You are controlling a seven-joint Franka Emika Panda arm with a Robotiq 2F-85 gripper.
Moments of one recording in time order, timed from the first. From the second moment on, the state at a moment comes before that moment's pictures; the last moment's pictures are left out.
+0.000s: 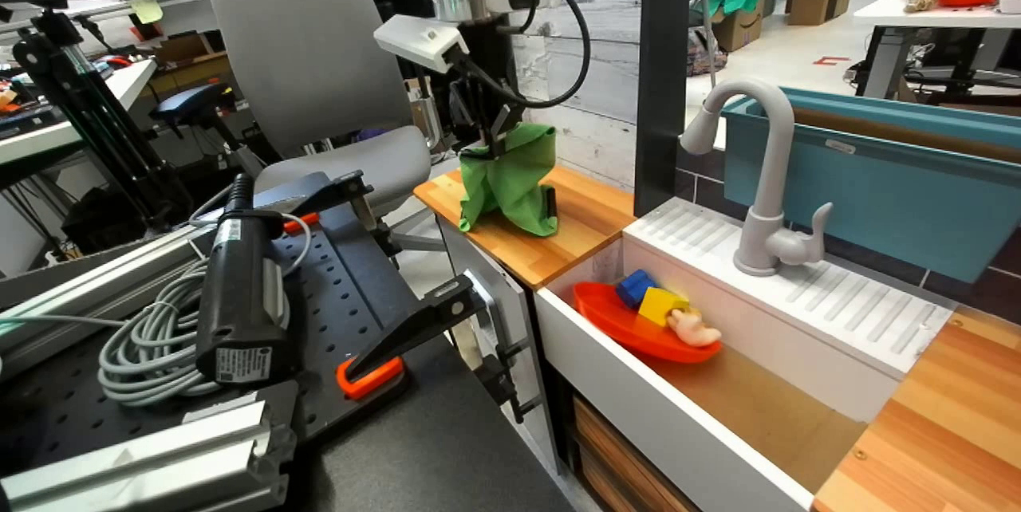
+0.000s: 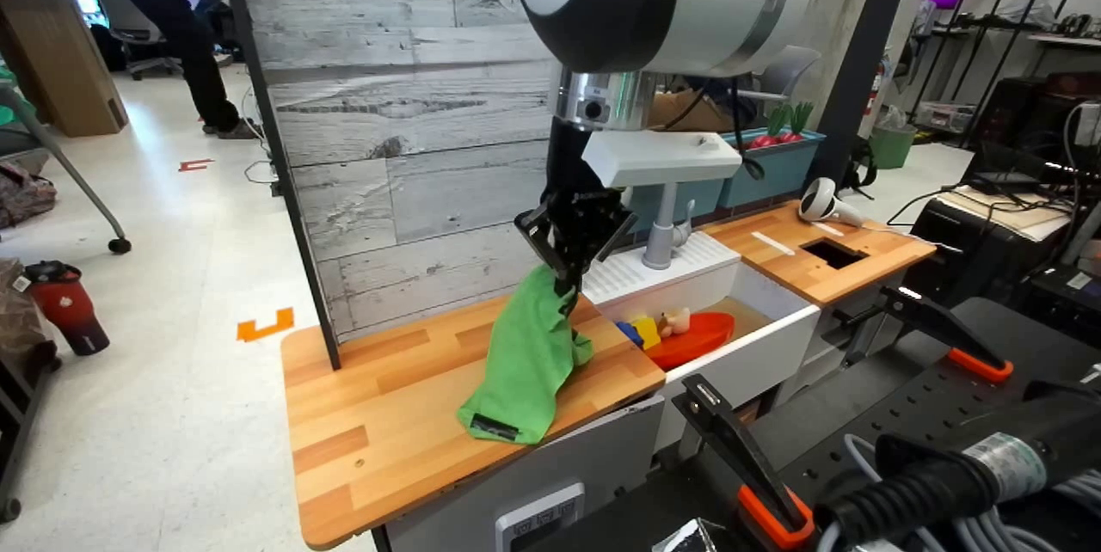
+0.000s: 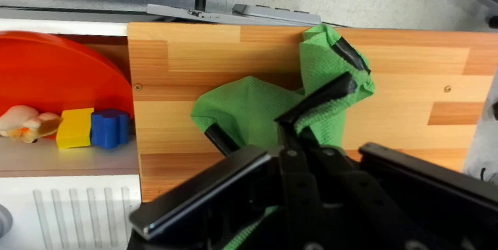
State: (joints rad) arm 0.10 0.59 0.14 -2.18 0.05 2.80 0.03
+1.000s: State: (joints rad) arm 0.22 0.68 0.13 -2.04 0.02 2.81 0.04
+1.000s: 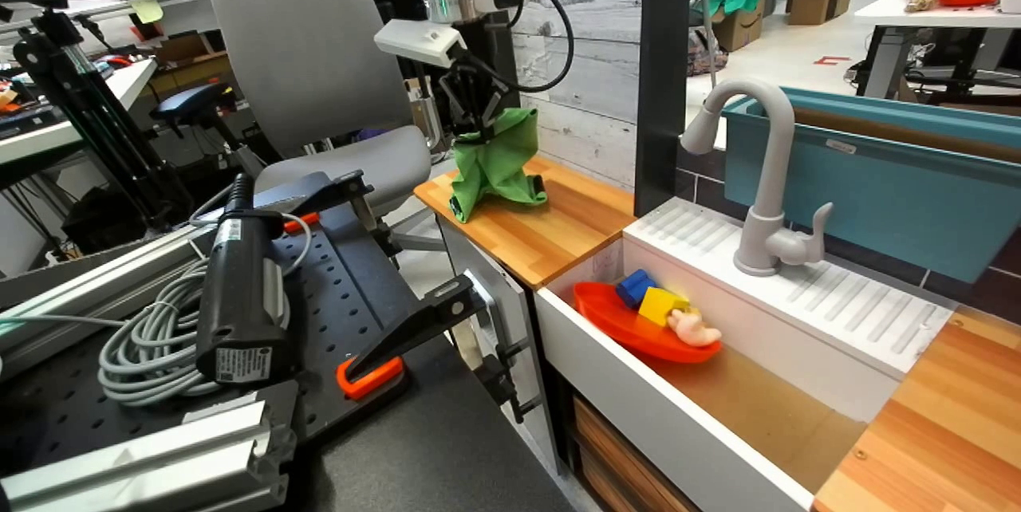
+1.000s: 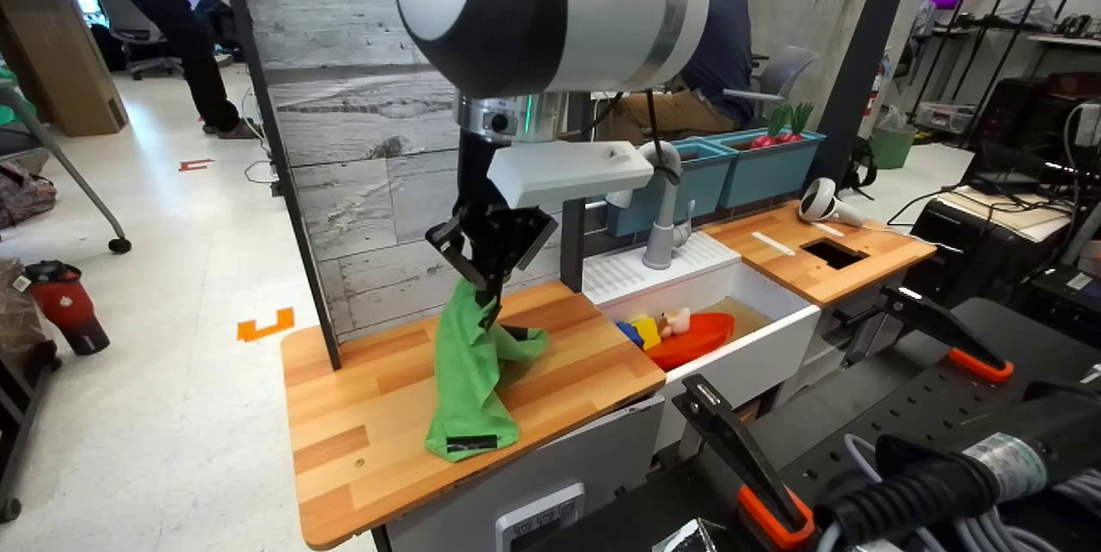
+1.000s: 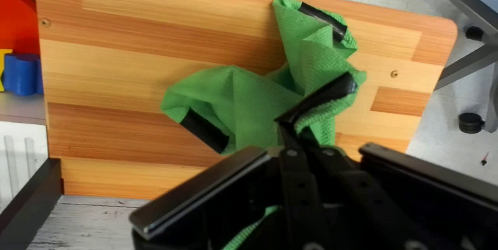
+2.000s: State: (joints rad) arm 0.33 0.97 0.12 -1.77 -0.02 2.83 0.04
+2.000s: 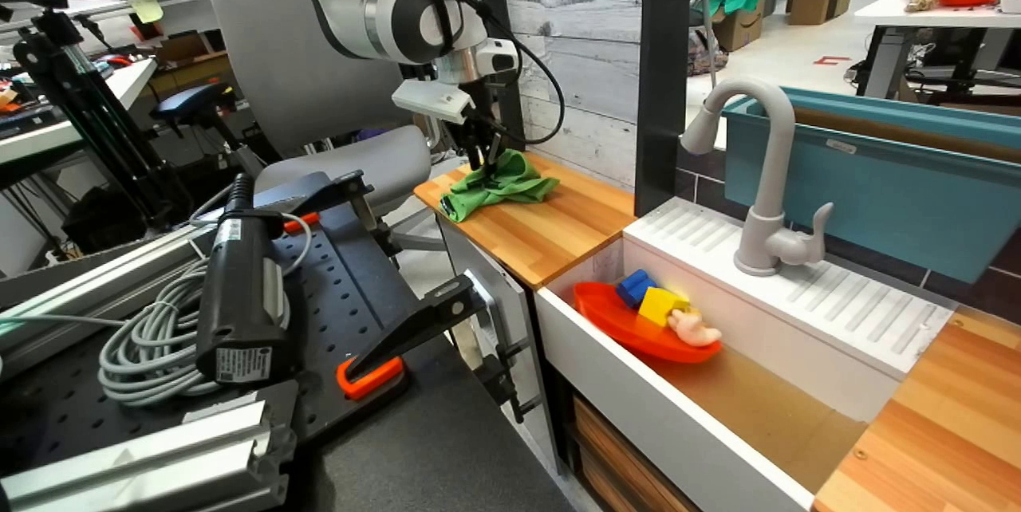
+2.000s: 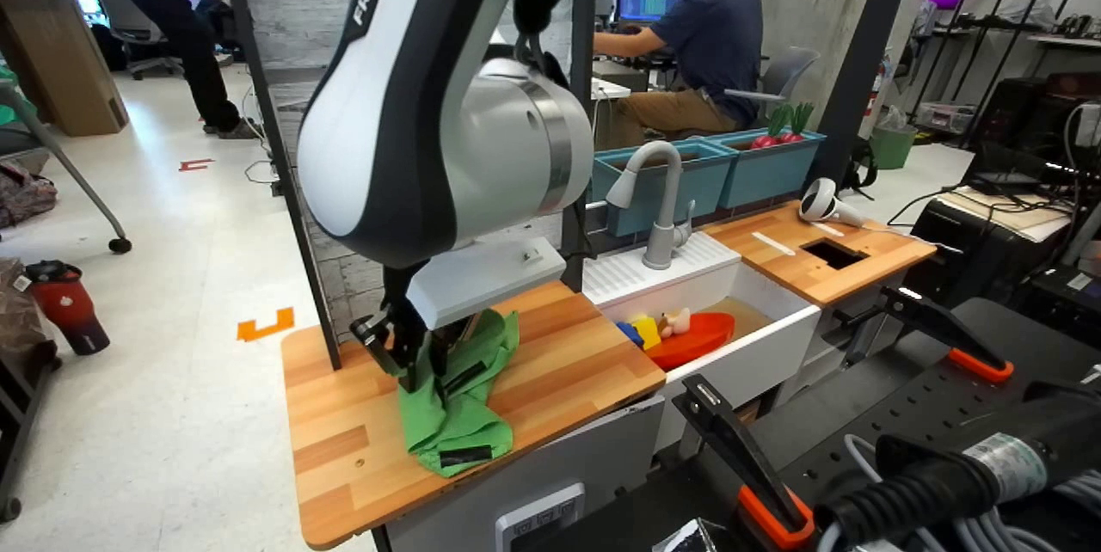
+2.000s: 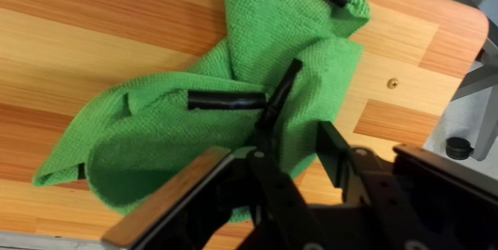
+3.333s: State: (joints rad) arm 0.34 0.90 0.10 -1.86 -0.02 2.82 0.04
